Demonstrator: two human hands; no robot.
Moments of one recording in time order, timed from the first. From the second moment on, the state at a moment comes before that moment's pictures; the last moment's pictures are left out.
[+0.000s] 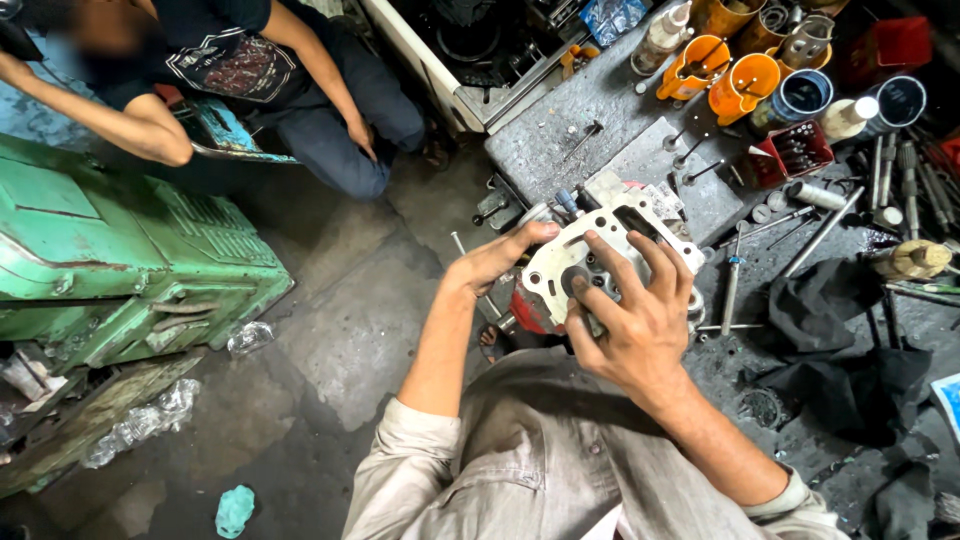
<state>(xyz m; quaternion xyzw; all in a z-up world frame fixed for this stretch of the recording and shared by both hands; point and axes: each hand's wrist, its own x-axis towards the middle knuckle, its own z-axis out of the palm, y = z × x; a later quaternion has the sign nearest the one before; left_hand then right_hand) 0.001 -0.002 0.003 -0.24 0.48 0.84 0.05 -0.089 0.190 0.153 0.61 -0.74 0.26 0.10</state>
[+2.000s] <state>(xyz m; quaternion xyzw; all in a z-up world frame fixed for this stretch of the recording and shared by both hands) 0.002 0.004 0.008 -0.28 0.47 0.84 0.00 -0.086 0.192 0.150 0.61 -0.73 0.30 0.12</state>
